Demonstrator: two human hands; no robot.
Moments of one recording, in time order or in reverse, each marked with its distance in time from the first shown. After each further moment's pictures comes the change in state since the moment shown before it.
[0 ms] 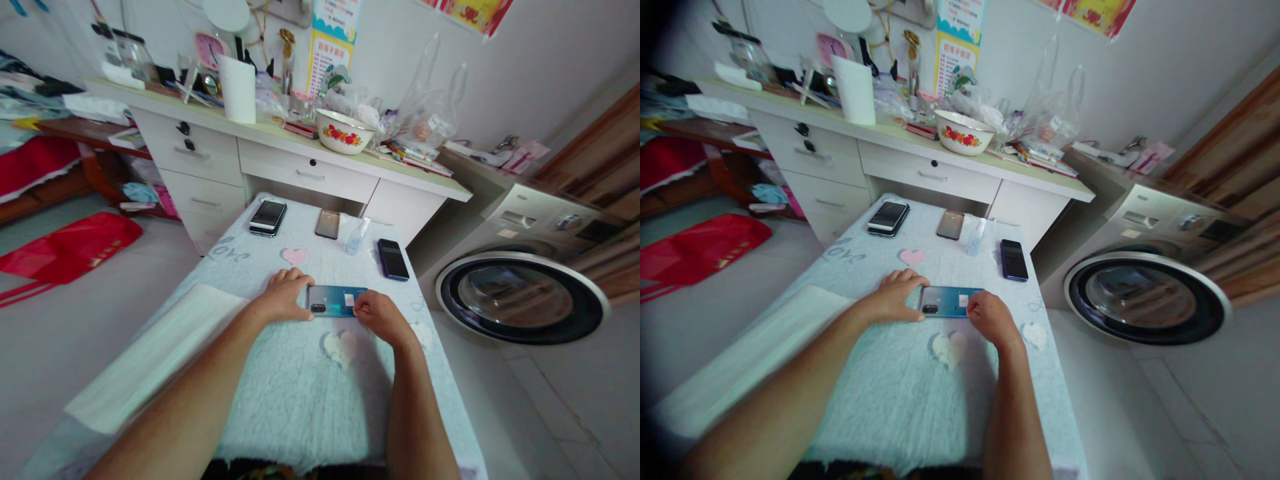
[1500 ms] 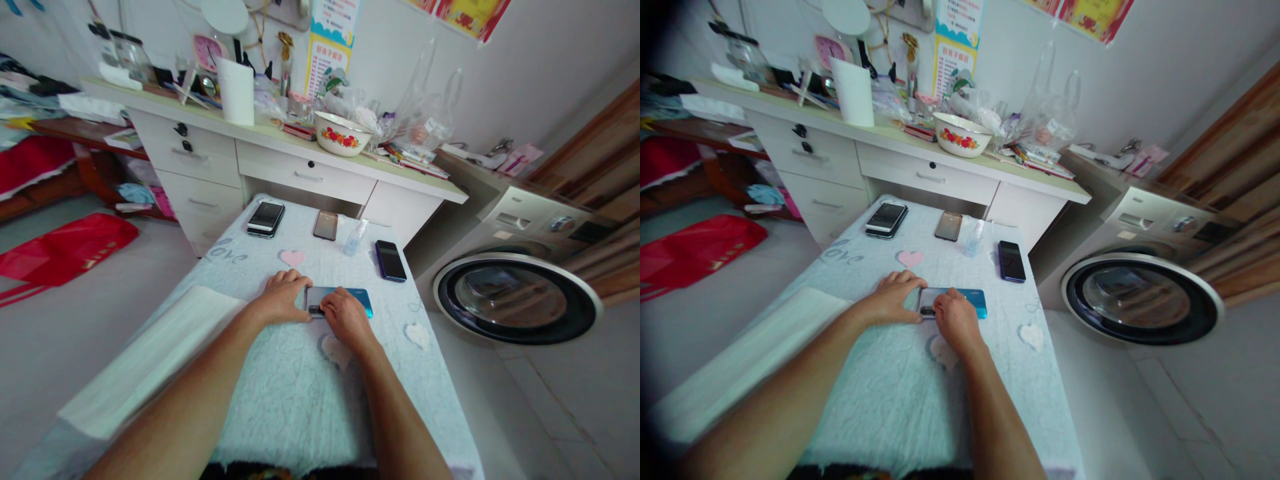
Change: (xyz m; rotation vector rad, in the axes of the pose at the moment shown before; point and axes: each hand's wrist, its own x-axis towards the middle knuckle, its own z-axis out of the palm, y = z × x) left_hand -0.001 0.005 -0.003 0.014 -0.009 -0.022; right_hand 0.017 -0.038 0.047 -0.003 0.126 -0.117
